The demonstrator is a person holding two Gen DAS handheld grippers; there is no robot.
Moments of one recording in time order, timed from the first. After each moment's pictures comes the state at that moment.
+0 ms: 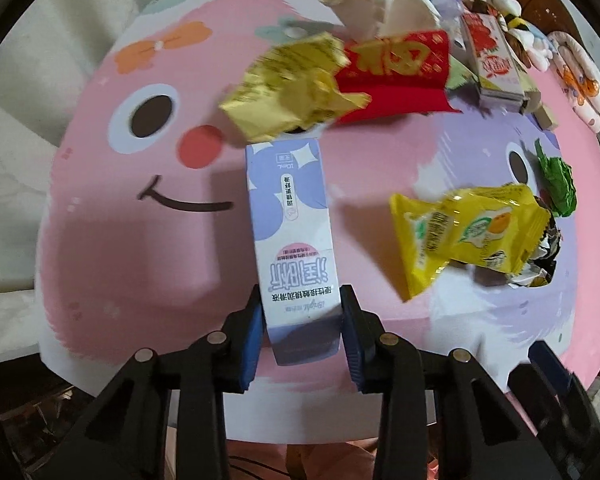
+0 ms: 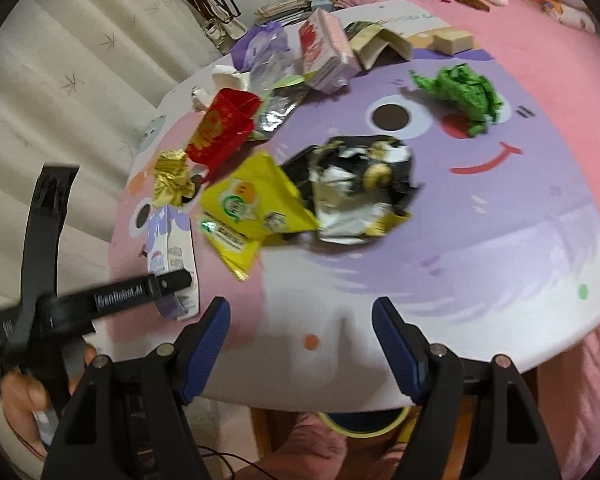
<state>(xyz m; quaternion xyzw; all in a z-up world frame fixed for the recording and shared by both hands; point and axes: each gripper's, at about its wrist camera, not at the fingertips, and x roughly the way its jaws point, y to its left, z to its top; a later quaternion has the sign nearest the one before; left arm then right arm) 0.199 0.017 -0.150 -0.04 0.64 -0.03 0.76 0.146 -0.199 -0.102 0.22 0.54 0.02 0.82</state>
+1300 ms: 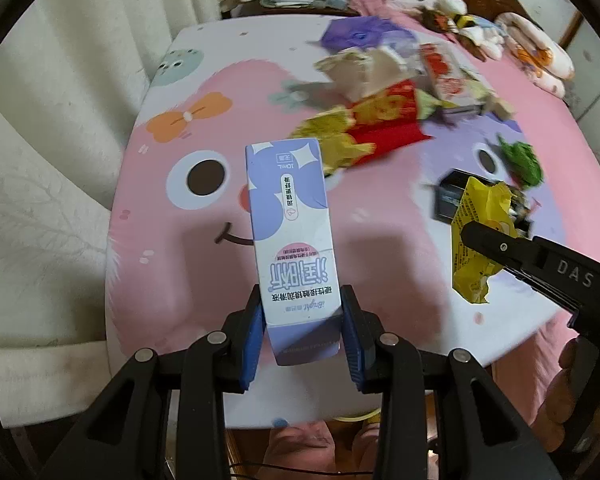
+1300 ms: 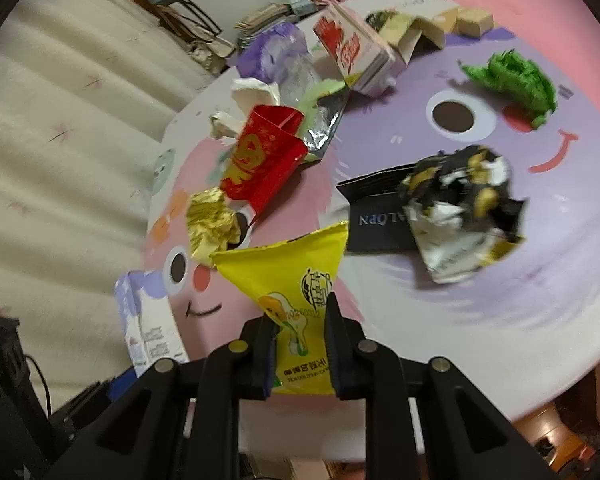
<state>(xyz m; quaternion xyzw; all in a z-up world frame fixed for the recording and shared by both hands) 0.168 0.057 -0.084 0.03 0.57 -0.09 0.81 0.193 -0.158 -0.097 0.30 0.52 0.00 0.80</state>
